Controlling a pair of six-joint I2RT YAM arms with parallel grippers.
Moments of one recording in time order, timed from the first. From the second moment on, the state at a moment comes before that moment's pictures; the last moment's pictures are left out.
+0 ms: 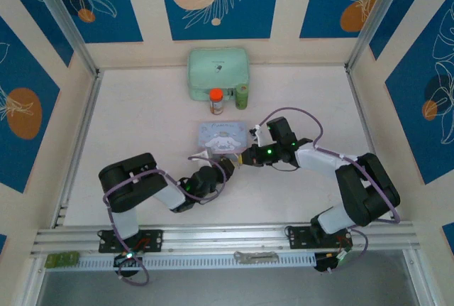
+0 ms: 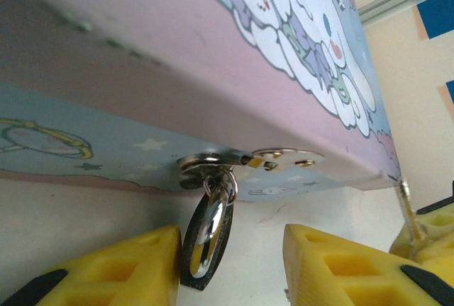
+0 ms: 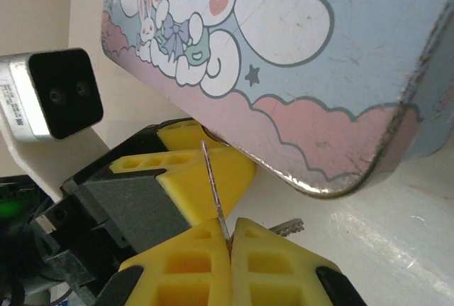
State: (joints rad) left arm -1.03 1.82 0.44 0.95 -0.39 -1.18; right arm 0.46 1.46 0.69 -0.16 -0.71 0.49
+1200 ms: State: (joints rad) left arm -0.92 1.47 0.20 0.89 -0.32 -1.25; right arm 0.49 1.69 0.94 -0.12 -0.70 0.51
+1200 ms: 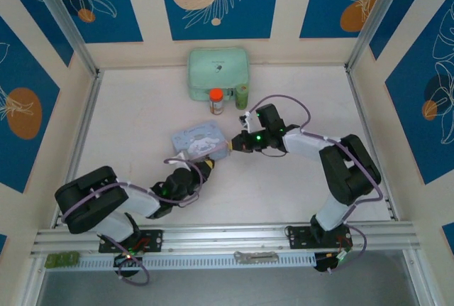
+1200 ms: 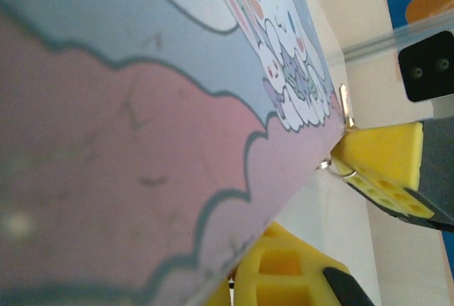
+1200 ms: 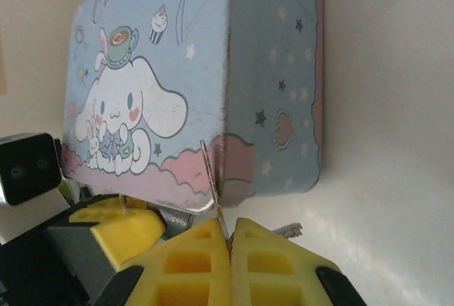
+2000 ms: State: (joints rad) left arm -0.57 1.70 0.27 1.23 0.21 -1.34; right arm 0.50 1.66 0.84 -0.11 -0.96 0.41
